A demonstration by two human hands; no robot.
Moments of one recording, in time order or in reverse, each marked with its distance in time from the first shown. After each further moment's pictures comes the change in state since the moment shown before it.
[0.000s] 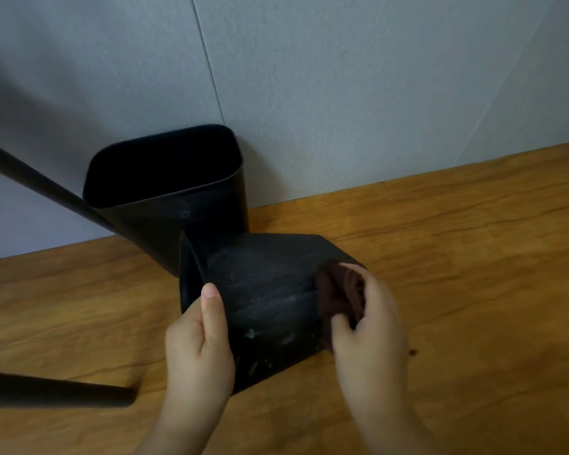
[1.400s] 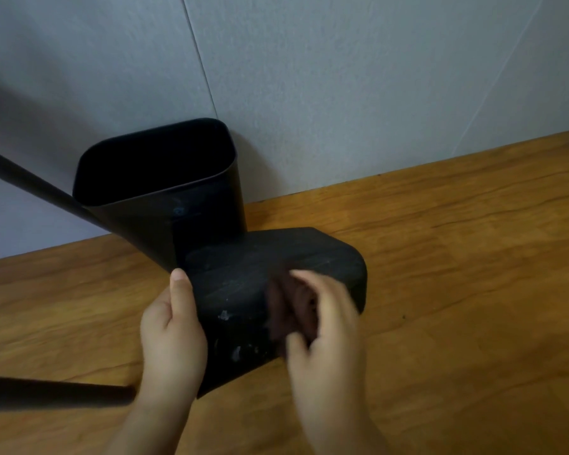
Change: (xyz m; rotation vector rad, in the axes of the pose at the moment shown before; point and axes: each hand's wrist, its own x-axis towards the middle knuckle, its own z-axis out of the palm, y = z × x) left_hand 0.017 0.009 -0.006 -0.184 0.111 -0.297; right_hand -0.027 -0.018 0.020 0.028 -0.096 -0.134
